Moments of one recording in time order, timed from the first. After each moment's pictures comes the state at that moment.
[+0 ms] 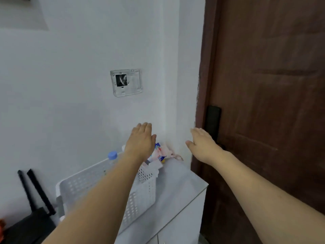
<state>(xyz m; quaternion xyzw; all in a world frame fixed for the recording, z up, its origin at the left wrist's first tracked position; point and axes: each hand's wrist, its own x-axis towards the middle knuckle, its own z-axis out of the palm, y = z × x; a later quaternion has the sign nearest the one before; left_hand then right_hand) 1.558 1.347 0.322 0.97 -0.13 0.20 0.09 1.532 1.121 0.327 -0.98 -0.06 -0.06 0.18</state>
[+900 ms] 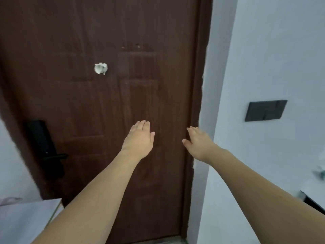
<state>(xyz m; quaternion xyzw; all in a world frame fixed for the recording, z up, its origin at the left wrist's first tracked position) 1.311 0.966 0.343 0.78 -0.57 0.13 0.20 1.106 0.890 0.359 -0.89 0.42 -0.14 0.08</state>
